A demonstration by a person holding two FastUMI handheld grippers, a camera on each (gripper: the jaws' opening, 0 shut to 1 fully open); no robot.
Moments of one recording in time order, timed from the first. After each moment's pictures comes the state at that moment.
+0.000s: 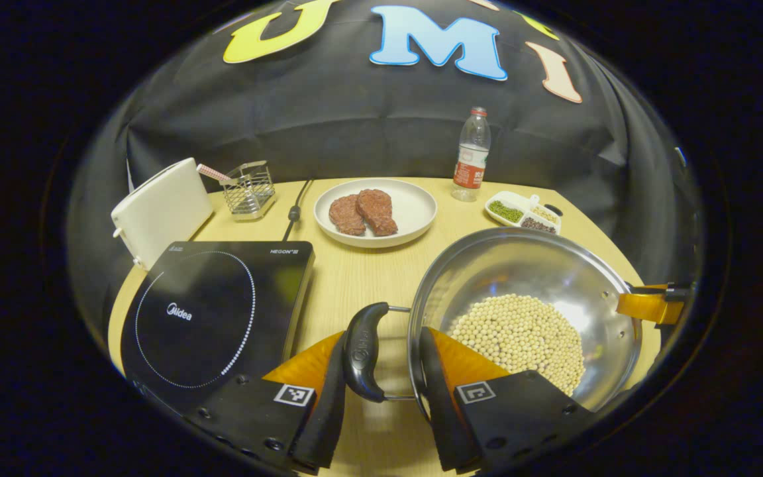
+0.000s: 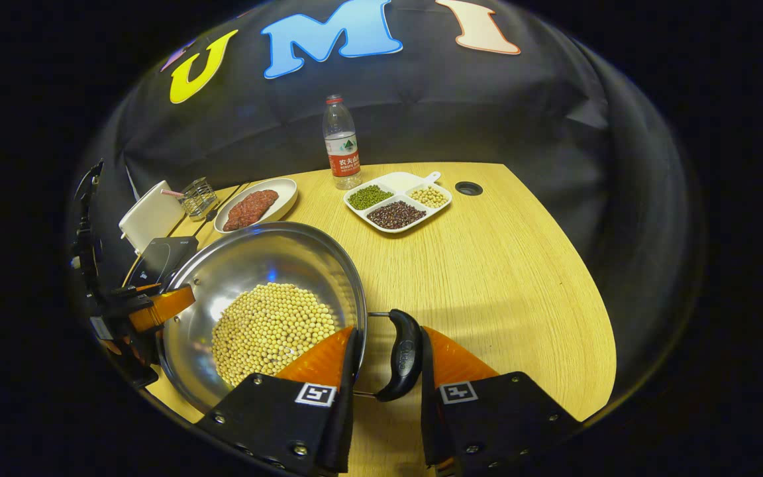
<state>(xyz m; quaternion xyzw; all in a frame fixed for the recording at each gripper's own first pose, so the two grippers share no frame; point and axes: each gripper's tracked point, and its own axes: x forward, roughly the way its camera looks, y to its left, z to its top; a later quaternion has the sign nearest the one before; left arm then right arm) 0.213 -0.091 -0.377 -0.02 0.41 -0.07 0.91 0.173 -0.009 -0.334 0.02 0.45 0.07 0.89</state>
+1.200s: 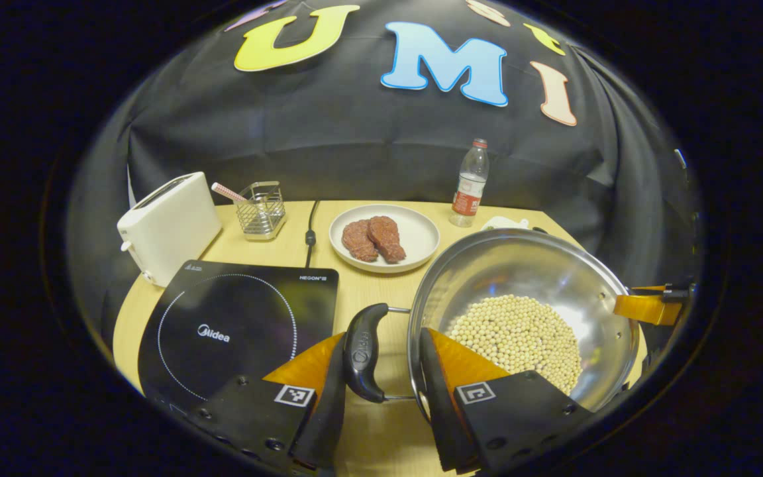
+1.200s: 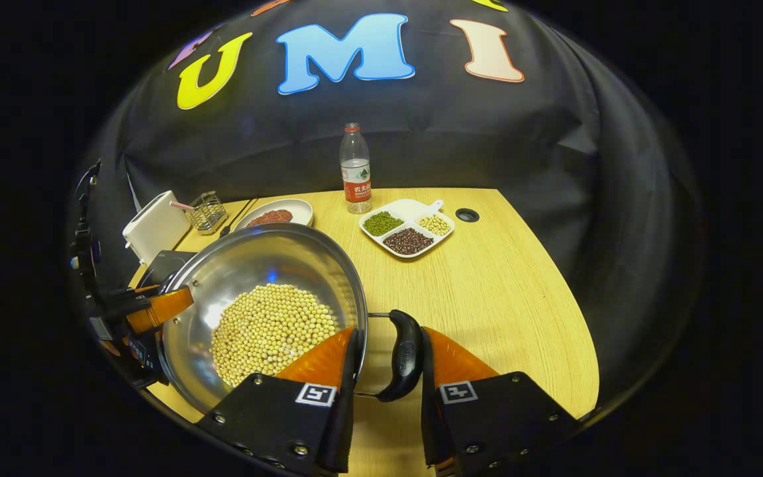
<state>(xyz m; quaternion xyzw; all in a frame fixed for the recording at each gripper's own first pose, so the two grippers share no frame) 0.222 -0.047 -0.333 -0.04 0.38 -0.10 0.92 0.164 0.031 -0.273 0.00 0.41 0.05 0.91</state>
